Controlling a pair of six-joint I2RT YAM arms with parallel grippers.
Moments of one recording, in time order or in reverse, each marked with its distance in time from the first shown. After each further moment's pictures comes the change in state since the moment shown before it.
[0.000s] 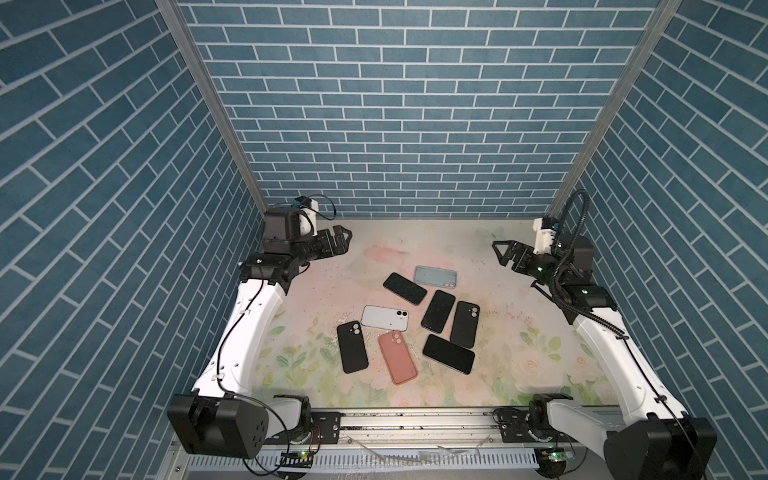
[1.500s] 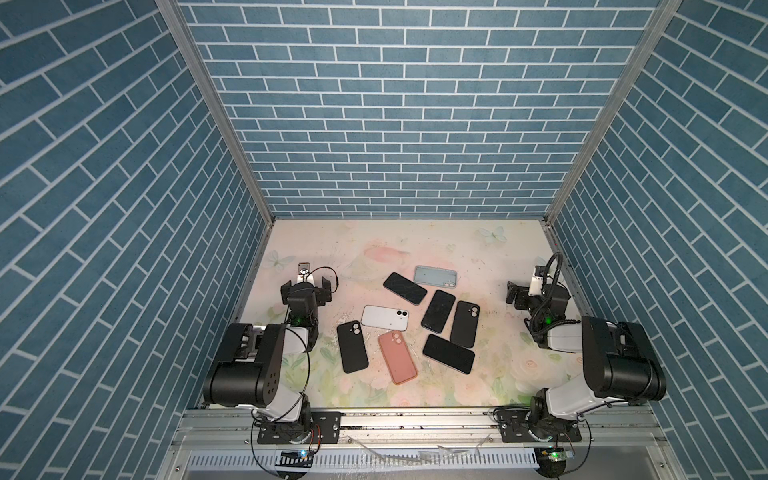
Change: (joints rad) left arm 0.081 0.212 -0.987 1.480 -0.585 0.333; right arm -0.266 0.389 -0.661 1.105 0.238 -0.408
